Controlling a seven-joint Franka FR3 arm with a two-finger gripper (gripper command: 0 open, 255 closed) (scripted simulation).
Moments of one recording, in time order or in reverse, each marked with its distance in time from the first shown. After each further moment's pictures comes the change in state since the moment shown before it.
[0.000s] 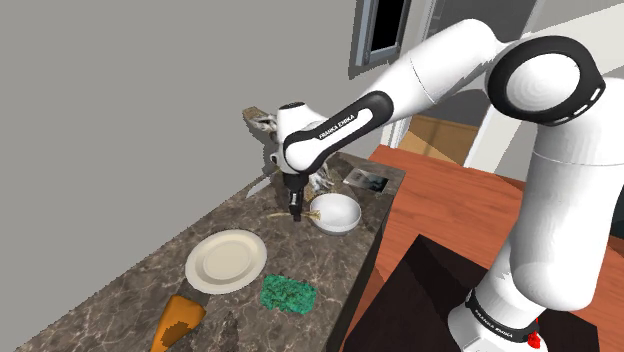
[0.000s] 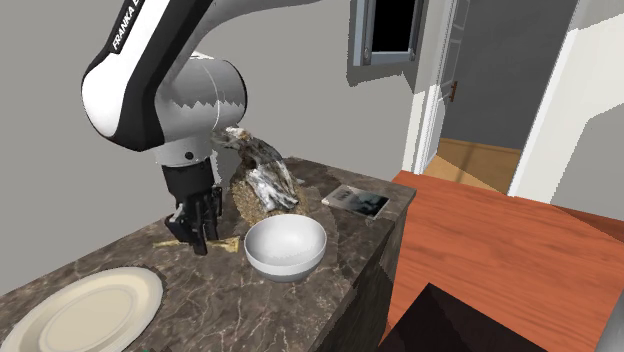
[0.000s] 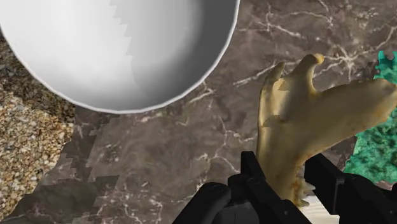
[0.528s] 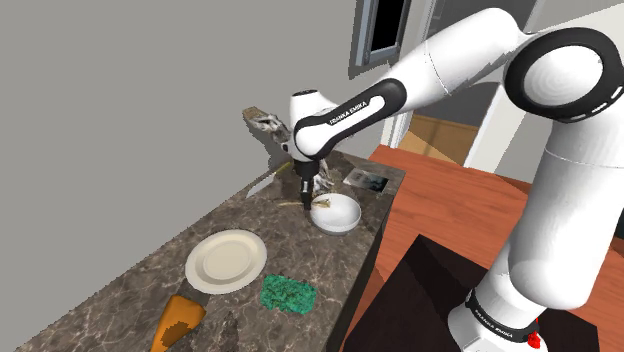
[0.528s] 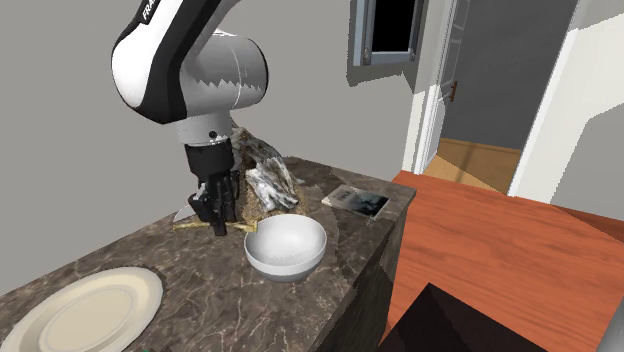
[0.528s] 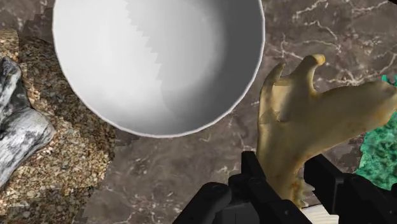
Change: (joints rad) arm -0.045 -0.076 -0.023 -0.028 0.014 -0.047 -0.074
